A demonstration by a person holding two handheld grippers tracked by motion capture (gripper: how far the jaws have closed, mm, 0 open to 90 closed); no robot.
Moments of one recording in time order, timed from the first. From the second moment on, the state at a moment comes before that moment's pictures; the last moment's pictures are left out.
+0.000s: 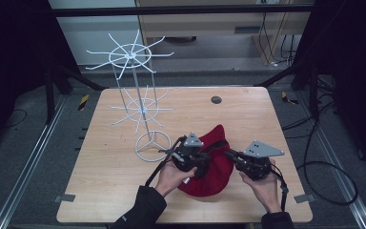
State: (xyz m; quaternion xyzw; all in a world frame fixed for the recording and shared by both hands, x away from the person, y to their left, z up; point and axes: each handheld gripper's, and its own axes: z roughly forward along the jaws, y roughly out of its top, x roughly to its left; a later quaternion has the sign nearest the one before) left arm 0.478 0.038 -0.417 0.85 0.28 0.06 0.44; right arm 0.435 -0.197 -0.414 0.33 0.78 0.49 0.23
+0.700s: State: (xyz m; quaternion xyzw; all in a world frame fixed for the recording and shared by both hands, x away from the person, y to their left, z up) left arm 0.473 0.048 -0.347 0.79 0.33 0.13 0.51; right arm 0.414 -0.204 -0.407 0.35 0.74 0.53 0.20
